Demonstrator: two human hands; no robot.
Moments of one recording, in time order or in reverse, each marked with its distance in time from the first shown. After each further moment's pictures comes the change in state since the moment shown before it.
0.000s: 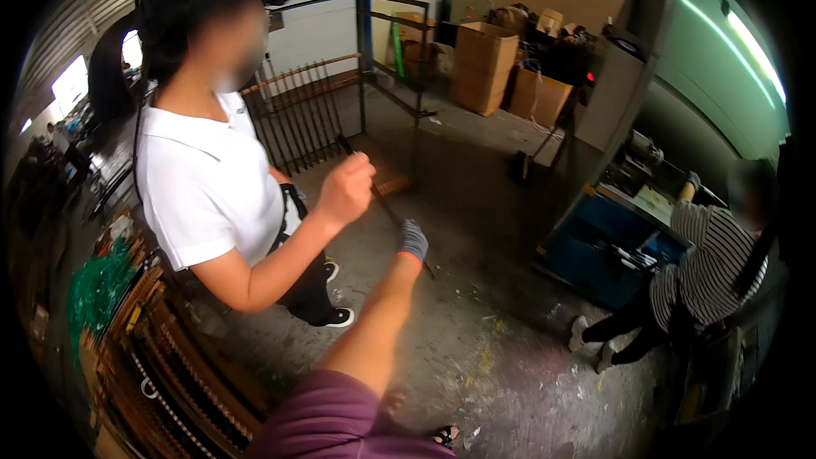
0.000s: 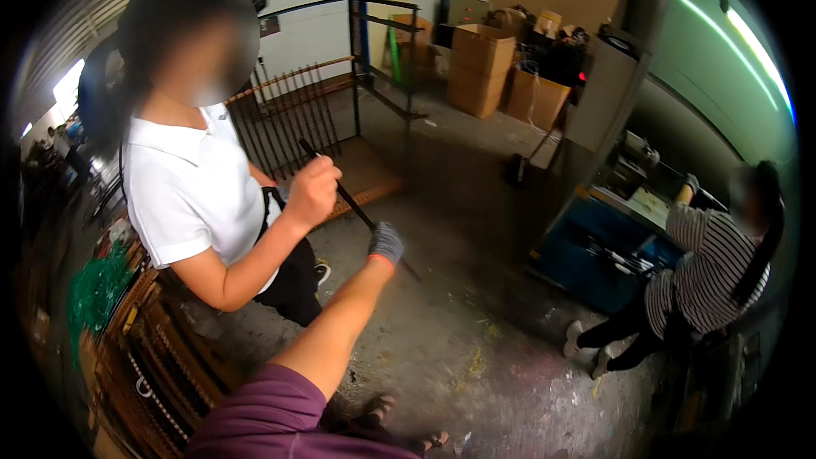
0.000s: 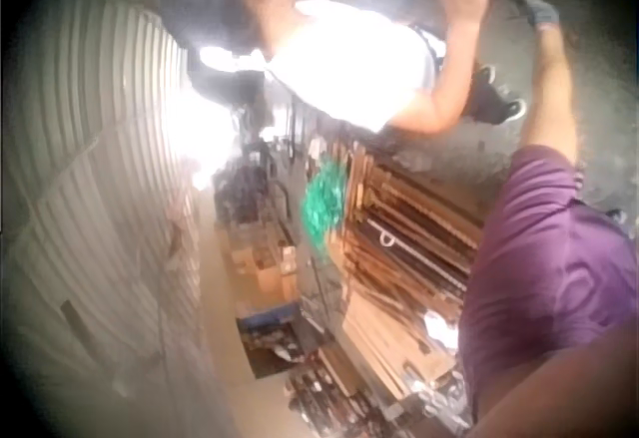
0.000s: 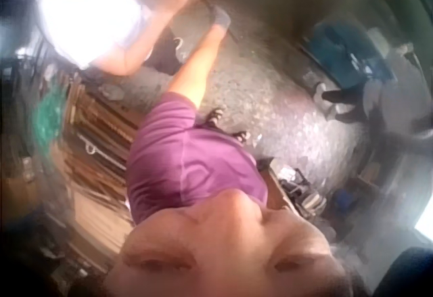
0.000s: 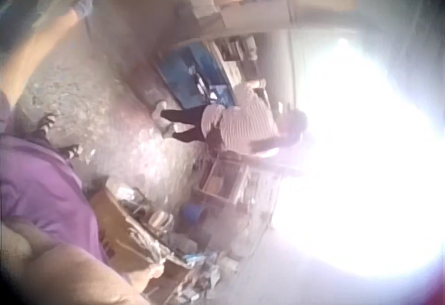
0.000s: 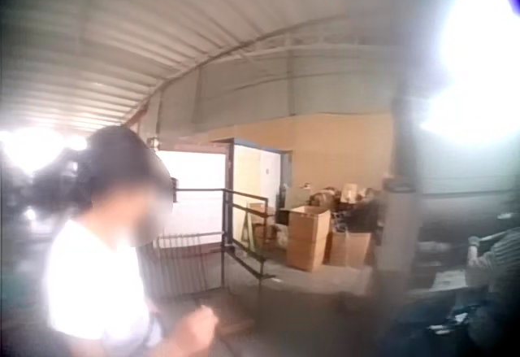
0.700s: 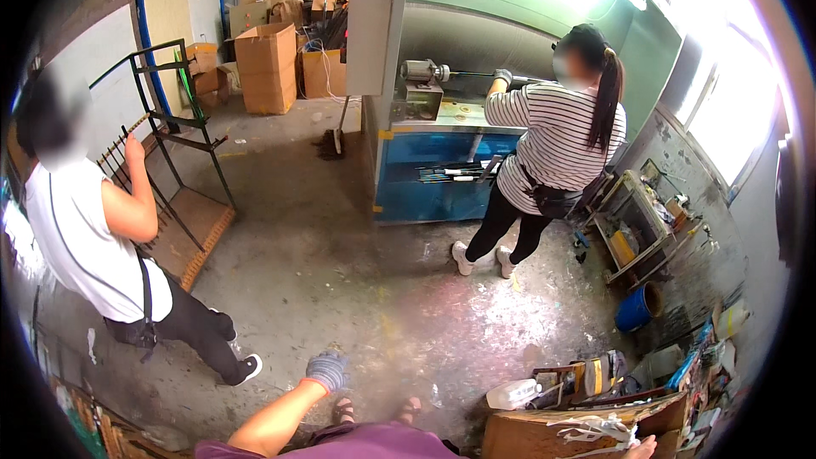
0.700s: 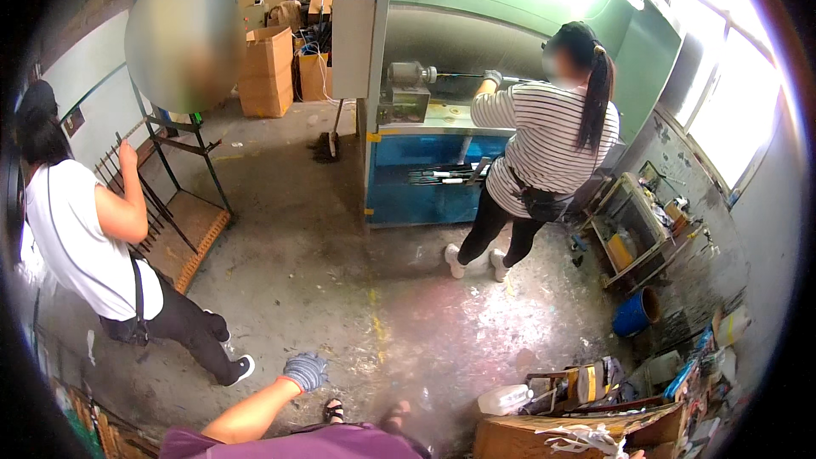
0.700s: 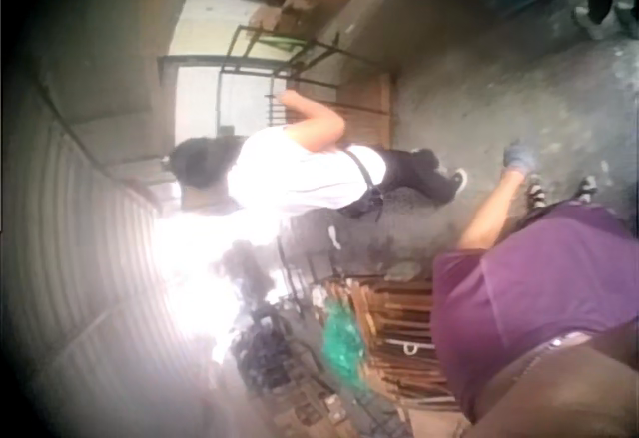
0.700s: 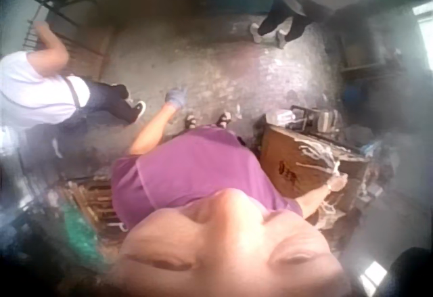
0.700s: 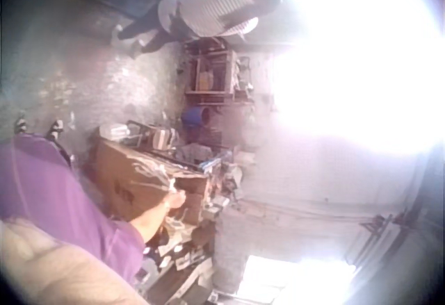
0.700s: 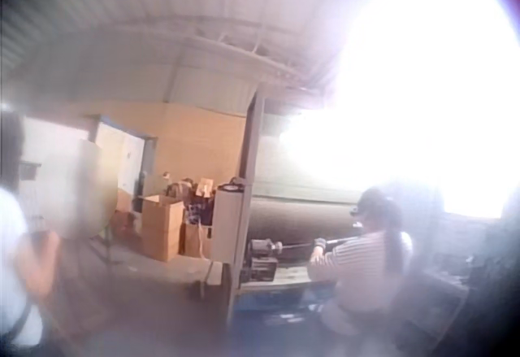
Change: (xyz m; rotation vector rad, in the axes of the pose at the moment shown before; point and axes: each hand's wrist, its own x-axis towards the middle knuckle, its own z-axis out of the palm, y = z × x) left_hand -0.228 0.162 -0.041 -0.629 -0.293 0.753; right_hand -0.056 0.217 -0.061 -0.746 0.330 0.387
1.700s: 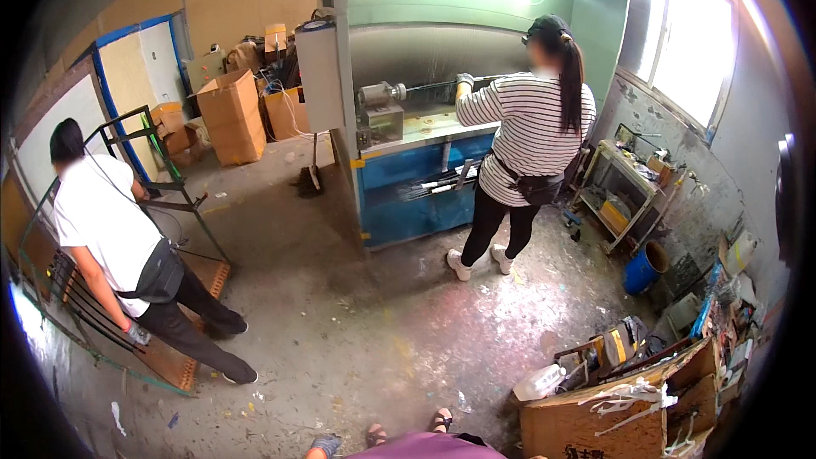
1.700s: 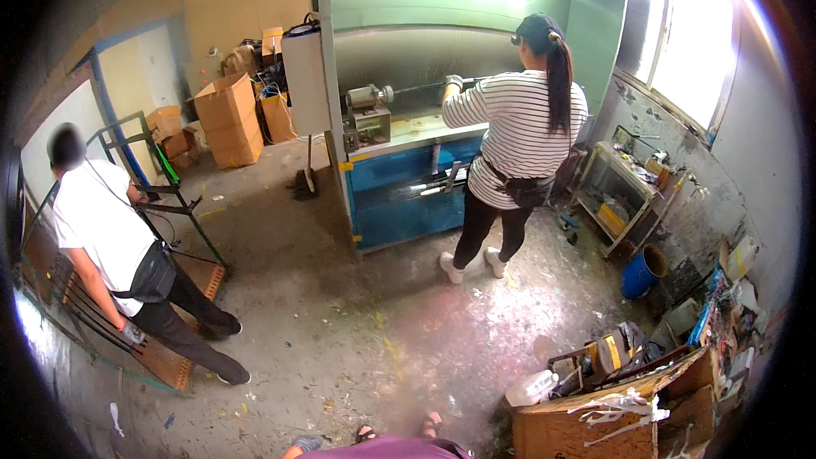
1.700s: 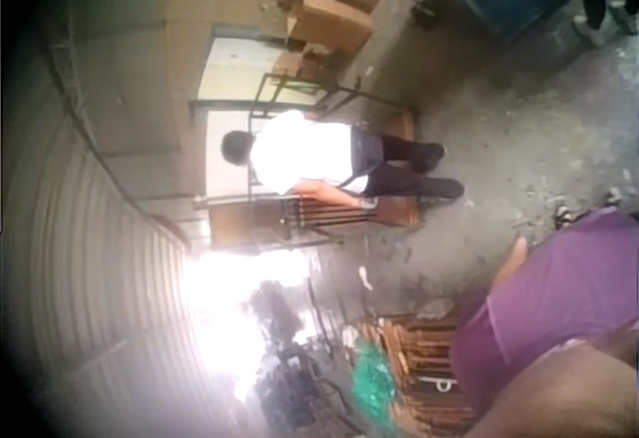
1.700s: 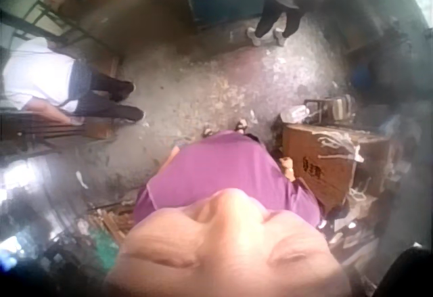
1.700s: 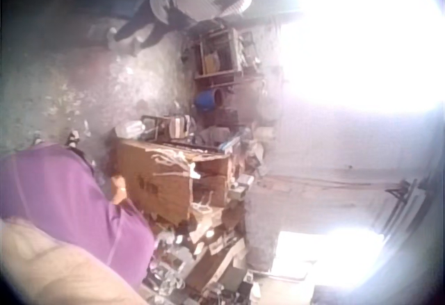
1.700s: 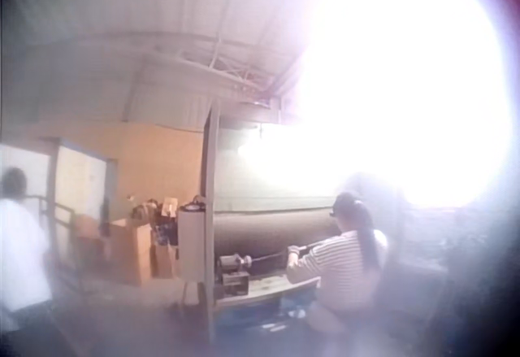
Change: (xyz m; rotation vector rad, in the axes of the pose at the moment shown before) left_hand -0.074 -0.122 0.229 -0.629 -0.316 -0.423; right_hand -0.301 -0.142 0.144 0.682 -1.029 -0.237
